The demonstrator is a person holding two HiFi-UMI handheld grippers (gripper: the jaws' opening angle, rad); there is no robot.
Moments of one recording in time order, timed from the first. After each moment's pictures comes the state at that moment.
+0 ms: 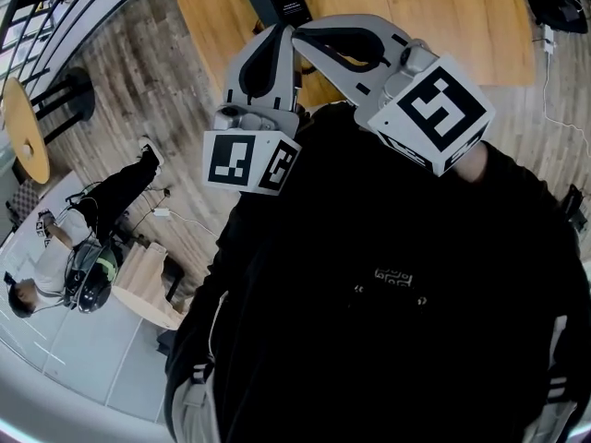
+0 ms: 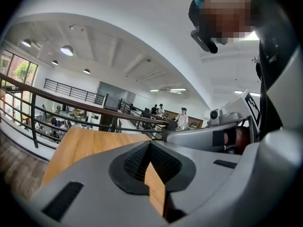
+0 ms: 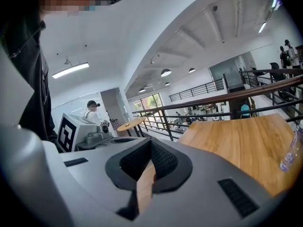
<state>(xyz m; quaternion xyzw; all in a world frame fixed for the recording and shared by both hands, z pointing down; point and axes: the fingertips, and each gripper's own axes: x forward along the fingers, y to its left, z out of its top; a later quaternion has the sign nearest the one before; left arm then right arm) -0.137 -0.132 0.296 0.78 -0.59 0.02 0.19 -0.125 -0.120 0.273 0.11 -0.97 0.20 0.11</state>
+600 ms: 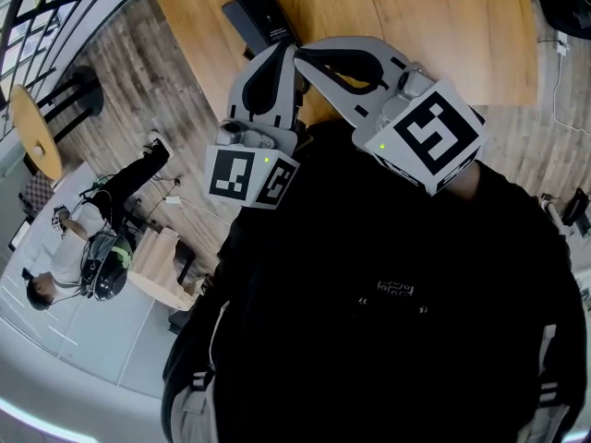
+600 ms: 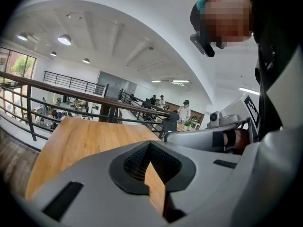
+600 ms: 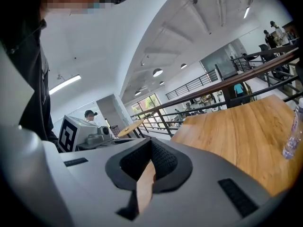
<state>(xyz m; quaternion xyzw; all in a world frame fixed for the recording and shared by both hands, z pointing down) -0.087 -0.210 0.339 0.77 -0.58 0.06 0.25 -0.073 -0.201 0.314 0.11 -0.95 0.28 0.10</state>
